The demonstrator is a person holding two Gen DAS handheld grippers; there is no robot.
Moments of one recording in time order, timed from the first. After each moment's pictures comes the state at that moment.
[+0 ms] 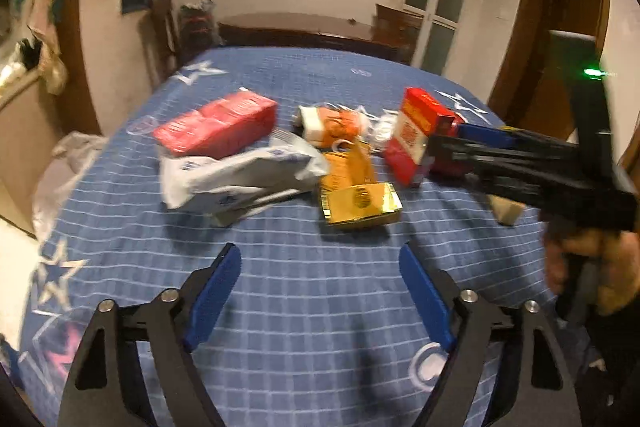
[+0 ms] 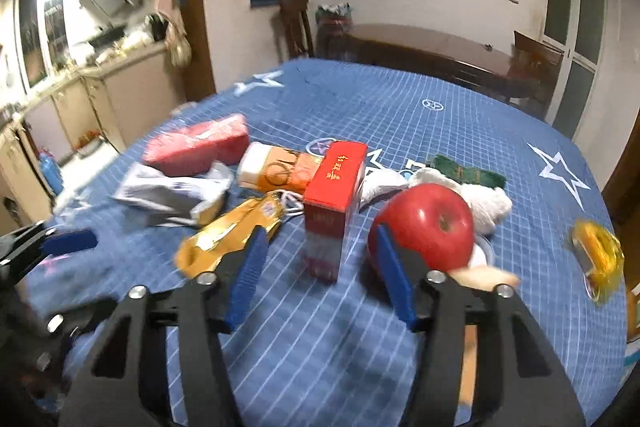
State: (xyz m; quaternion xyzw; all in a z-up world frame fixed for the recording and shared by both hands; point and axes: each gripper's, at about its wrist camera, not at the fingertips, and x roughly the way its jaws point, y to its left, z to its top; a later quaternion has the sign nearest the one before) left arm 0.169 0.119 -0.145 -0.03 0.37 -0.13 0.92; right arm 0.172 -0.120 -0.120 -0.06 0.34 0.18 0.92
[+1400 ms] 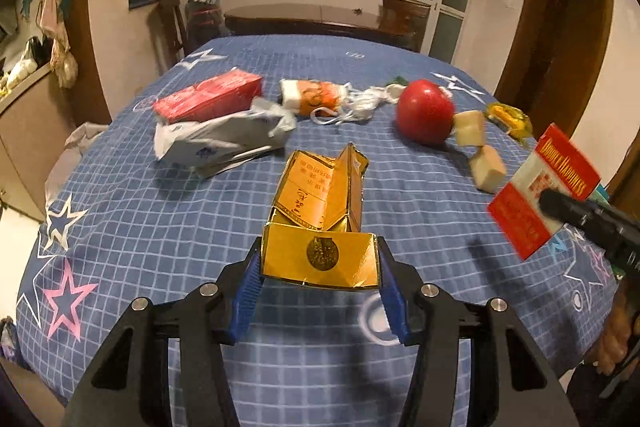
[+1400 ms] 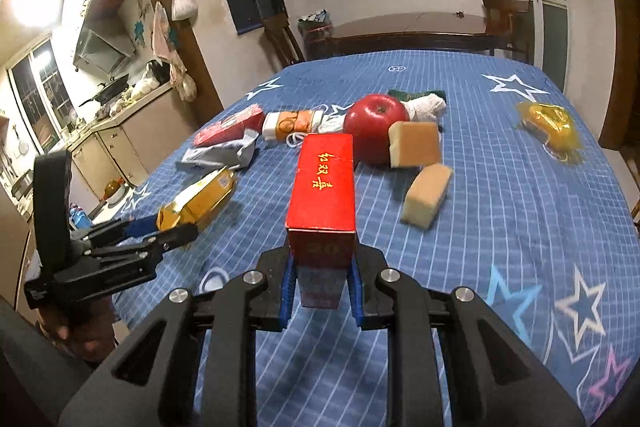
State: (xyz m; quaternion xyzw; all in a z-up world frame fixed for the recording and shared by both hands) left arm 0.110 0.081 -0.145 0.00 0.37 -0.10 0.92; right arm 0.031 -0.203 -0.116 0.06 0.33 0.19 0.92
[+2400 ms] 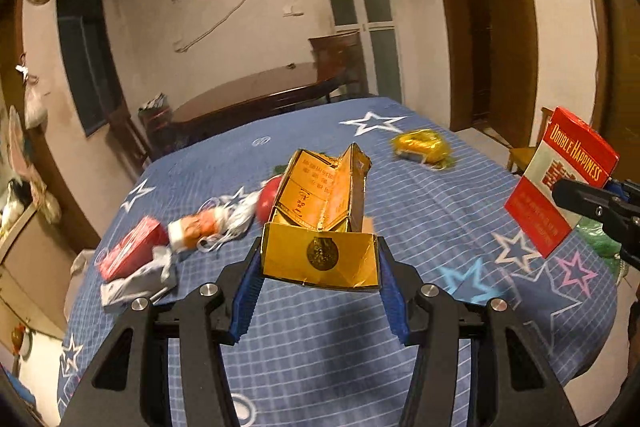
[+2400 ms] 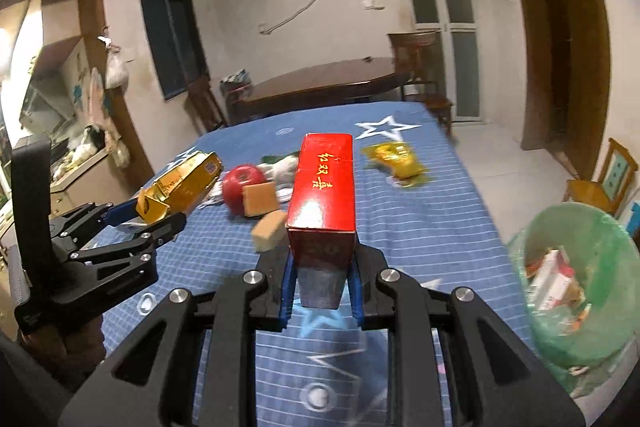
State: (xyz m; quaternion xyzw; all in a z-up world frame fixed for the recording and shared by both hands) left arm 0.092 -0.098 -0.074 0.15 0.26 -0.16 0.94; right arm -0.029 -0.332 -0.081 0.10 0.25 0.03 0.96
